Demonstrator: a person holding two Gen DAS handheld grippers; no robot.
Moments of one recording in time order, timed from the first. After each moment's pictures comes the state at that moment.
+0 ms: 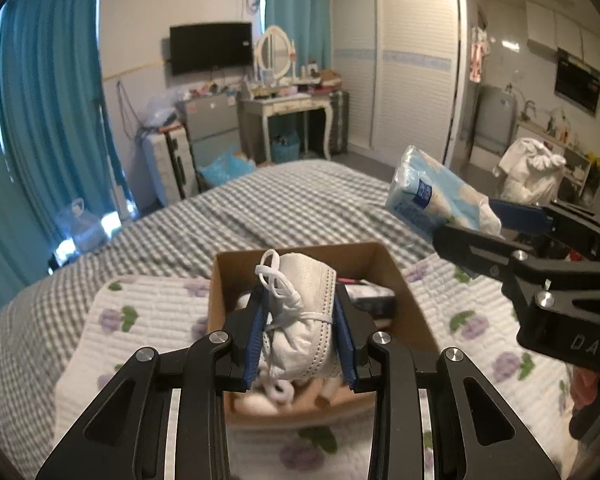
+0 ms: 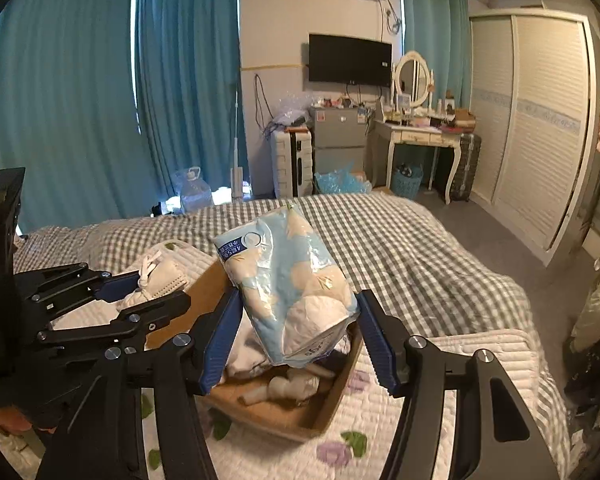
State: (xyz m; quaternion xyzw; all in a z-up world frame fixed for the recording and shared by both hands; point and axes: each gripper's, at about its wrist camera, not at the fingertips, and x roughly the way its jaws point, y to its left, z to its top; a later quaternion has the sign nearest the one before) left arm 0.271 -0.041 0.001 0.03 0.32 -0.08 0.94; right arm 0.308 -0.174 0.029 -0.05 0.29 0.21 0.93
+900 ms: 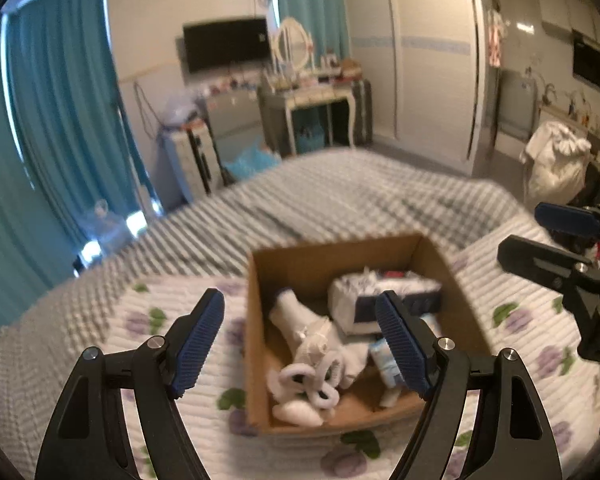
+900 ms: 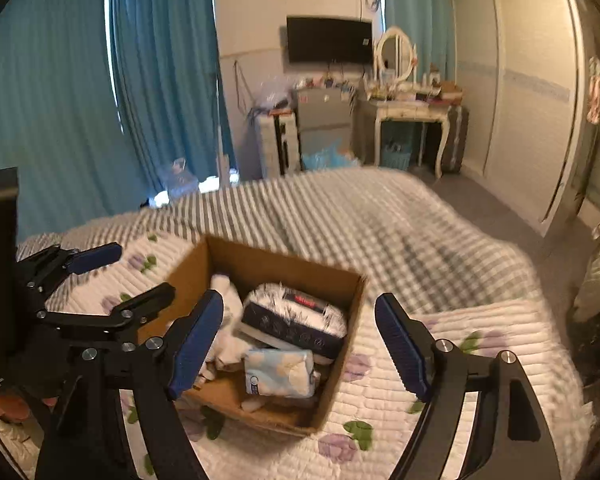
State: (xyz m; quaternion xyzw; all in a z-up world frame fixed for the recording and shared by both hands) left arm 0.260 -0.028 0.022 0.06 0.31 -0.03 0.95; right arm 0.302 -0.183 0.020 -0.03 0.31 0.17 0.94
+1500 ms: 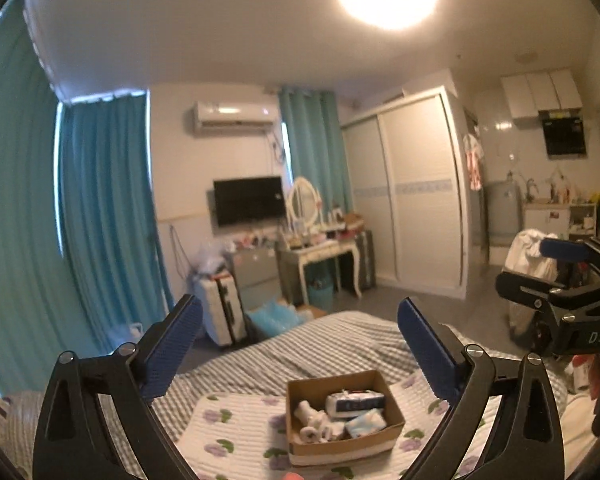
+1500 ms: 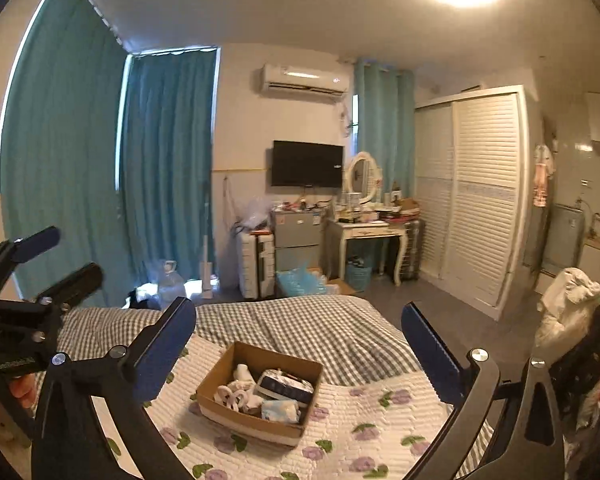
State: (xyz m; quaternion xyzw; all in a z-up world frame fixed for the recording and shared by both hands) left arm 0.037 -0.015 0.202 0.06 0.05 -0.03 1.00; right arm 0.069 -0.215 0.202 -0.03 0.11 0.12 0.99
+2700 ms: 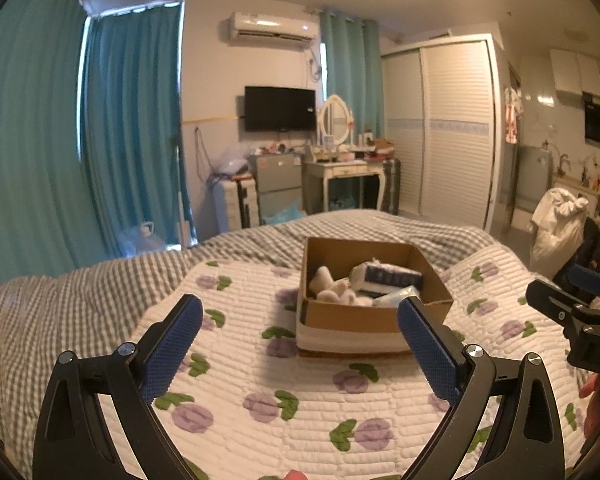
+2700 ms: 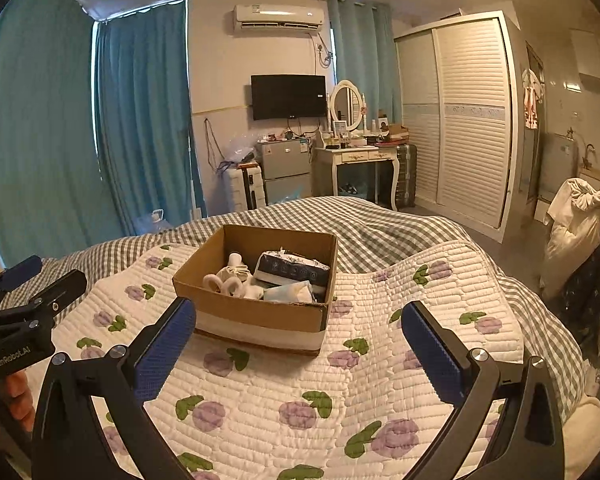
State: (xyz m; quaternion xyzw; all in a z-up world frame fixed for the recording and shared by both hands) left arm 0.072 0.015 -0.003 0.00 0.18 0.02 0.98; right arm 0.103 -0.194 -0.011 0.02 0.21 0.10 0.97
